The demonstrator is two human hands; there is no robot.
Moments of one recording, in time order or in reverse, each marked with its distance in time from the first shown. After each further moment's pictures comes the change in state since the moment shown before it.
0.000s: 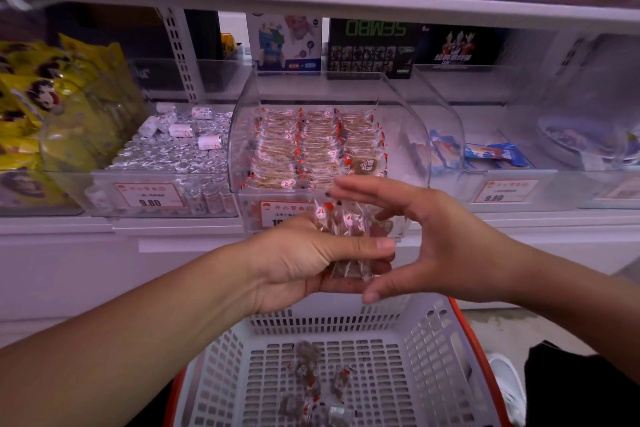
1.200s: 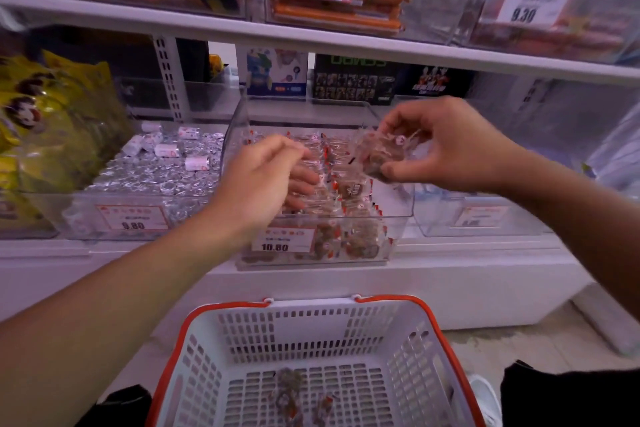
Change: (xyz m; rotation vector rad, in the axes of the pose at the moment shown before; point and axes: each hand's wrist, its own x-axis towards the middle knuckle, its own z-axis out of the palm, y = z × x) left_hand 0.019 0.053 -0.043 0.394 0.480 0.502; right_hand 0.055 -0.005 -0.091 -0.431 0.244 0.065
